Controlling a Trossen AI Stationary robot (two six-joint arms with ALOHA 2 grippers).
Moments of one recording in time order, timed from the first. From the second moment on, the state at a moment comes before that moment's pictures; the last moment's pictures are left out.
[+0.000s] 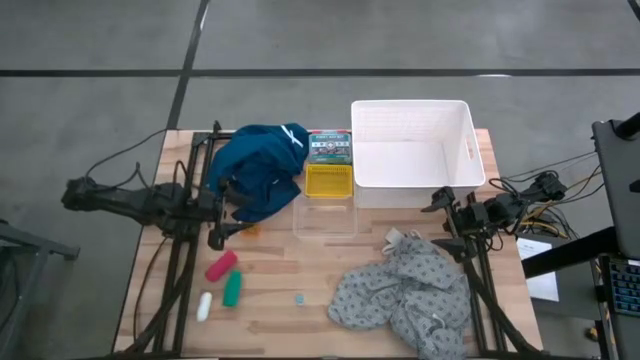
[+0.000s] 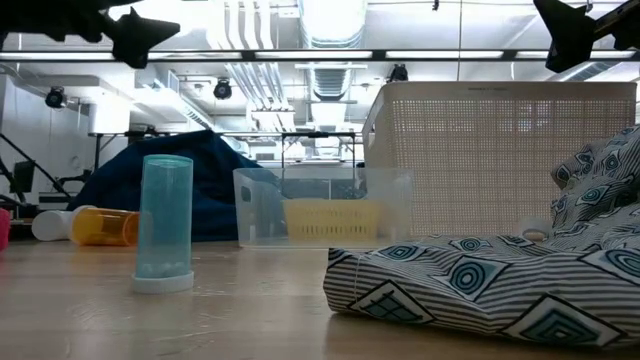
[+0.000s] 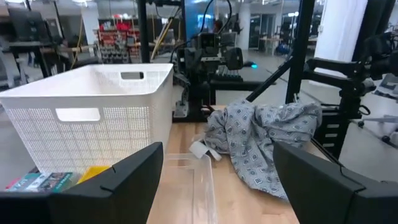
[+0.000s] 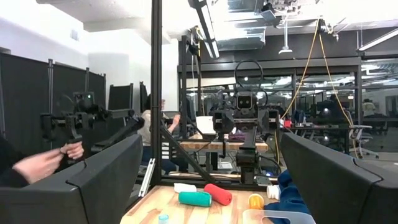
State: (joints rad) left arm -0.18 0.42 0.37 0.01 -0.15 0.00; right arm 0.46 0.02 0.01 0.40 0.24 -0.05
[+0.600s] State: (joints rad) left arm -0.18 0.49 0.54 -0.38 -0.09 -0.44; right arm 0.46 0.02 0.01 0.40 0.24 -0.05
